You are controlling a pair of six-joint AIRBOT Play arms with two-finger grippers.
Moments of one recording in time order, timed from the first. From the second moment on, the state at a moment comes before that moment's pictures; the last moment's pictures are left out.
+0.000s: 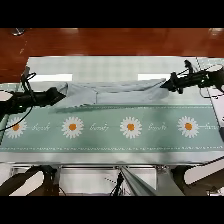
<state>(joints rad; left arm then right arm) 0.15 -1.11 0.72 0.63 -0.88 -1.13 -0.30 -1.79 1.42 -0.73 1.31 1.26</state>
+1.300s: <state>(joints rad) -0.83 -1.90 1.72 0.85 -0.97 -1.59 -0.32 -0.69 0.99 -0.87 1.40 1.37</state>
